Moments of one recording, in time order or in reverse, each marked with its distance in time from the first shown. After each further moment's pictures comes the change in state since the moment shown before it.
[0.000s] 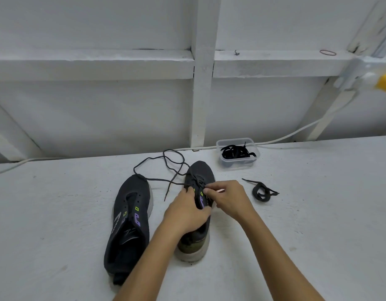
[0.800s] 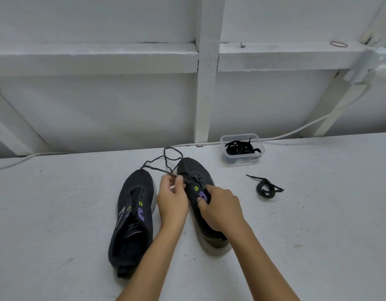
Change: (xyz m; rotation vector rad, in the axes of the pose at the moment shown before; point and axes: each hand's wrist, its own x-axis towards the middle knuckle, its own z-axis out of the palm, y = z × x) left_hand 0.023 -0.026 0.022 -0.830 0.714 -0.064; right_hand -0.043 -0.037 0.027 -0.517 -0.019 -0.015
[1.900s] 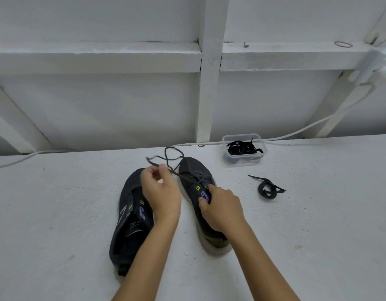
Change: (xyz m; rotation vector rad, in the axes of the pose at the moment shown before) left_hand 0.011 0.022 -0.009 -0.102 0.286 0.092; right_hand 0.001 0.000 0.002 -0.015 0.008 -0.014
